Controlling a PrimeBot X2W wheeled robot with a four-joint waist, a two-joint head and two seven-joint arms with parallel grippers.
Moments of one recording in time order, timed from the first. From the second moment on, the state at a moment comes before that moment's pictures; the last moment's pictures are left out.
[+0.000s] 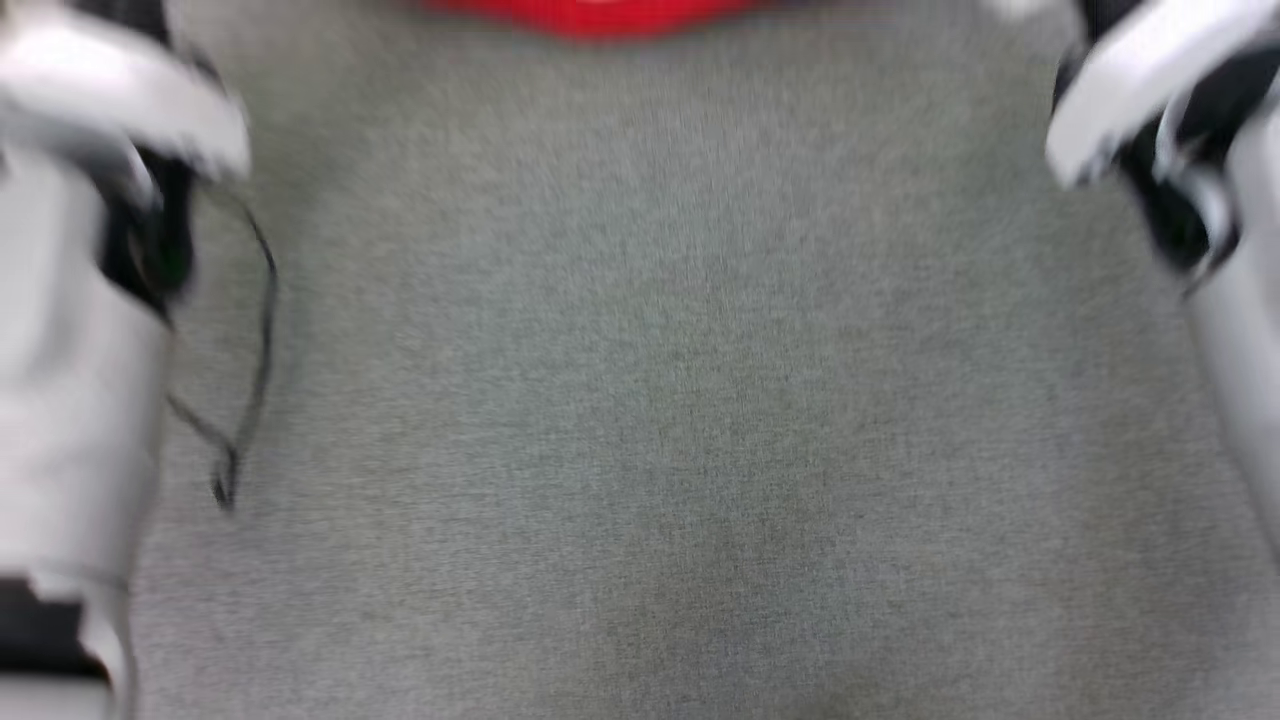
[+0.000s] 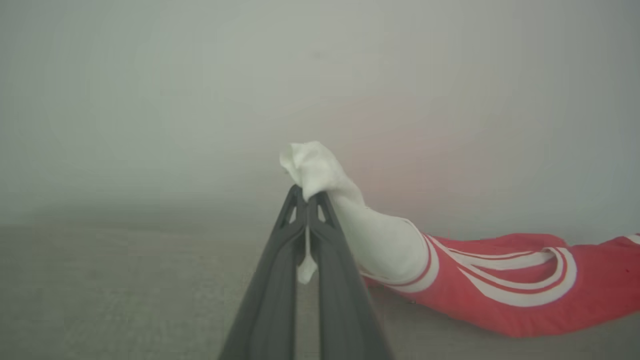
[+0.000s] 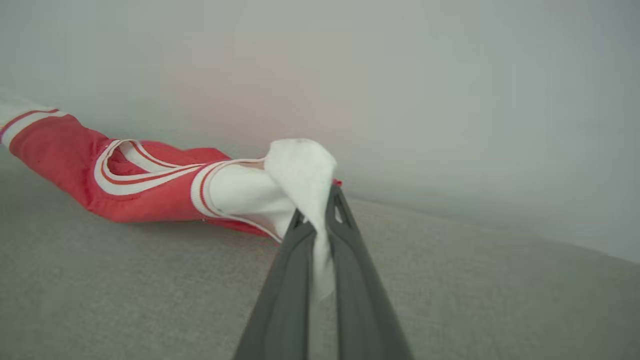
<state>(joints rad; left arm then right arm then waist) -1.10 0.43 -0.34 0.79 -0.74 -0.08 -0.26 -1.10 -0.29 0.34 0.70 0.40 0.13 -0.02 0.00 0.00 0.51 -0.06</state>
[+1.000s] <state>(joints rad) 0.07 0.38 -0.20 0.40 -0.78 0.07 -0.21 0.06 -0.38 0.16 0.26 0.56 0.13 0.27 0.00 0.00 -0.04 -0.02</state>
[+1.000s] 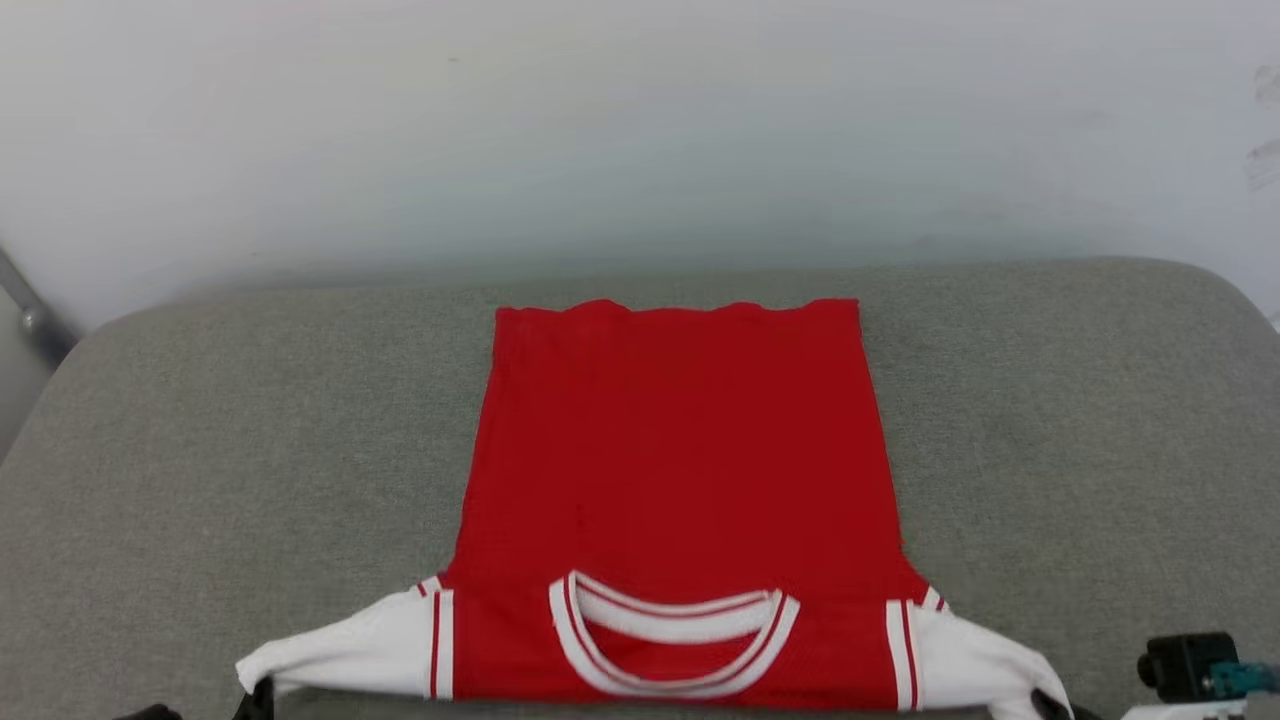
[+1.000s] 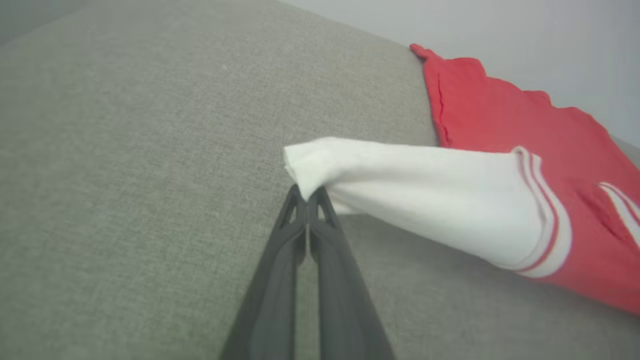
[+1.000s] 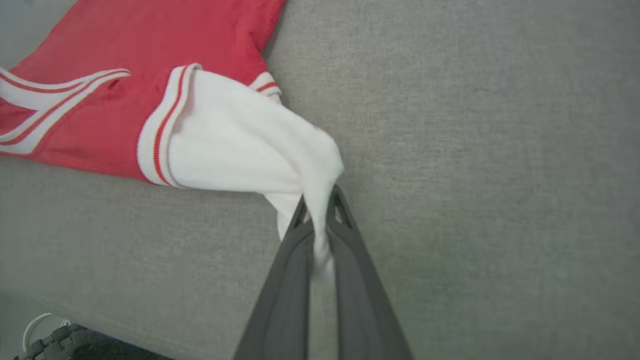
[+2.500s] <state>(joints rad) -0.15 0.27 -0.32 0.09 -0.60 0.07 -0.26 -0.87 -0.28 -0.21 0.70 0.32 0.13 0.69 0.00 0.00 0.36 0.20</state>
